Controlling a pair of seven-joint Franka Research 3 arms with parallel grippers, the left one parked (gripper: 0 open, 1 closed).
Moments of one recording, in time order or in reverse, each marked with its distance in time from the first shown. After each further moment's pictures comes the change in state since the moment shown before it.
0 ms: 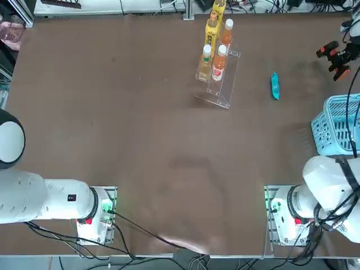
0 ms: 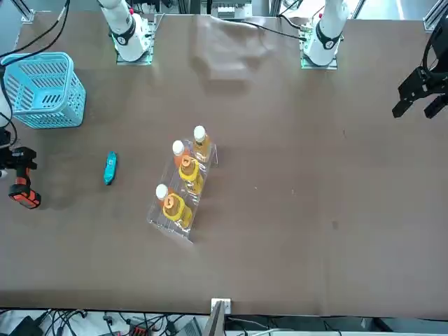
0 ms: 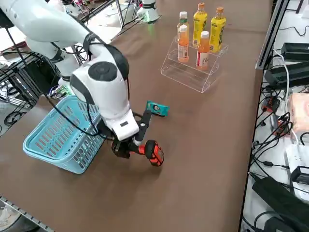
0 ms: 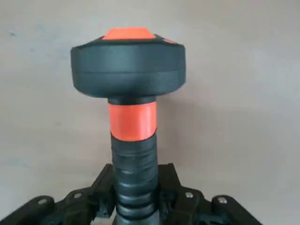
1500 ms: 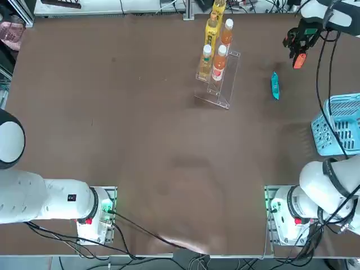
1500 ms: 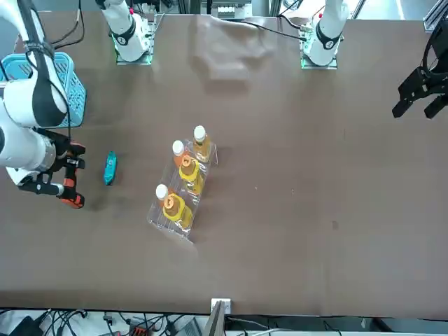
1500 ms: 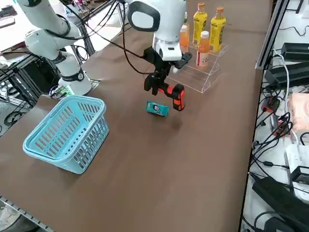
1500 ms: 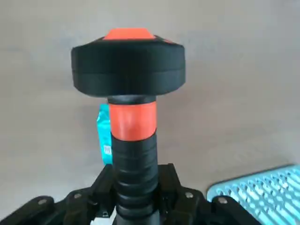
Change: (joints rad) arm 0.331 -0.163 0.148 -0.050 -0.006 -0.311 0.746
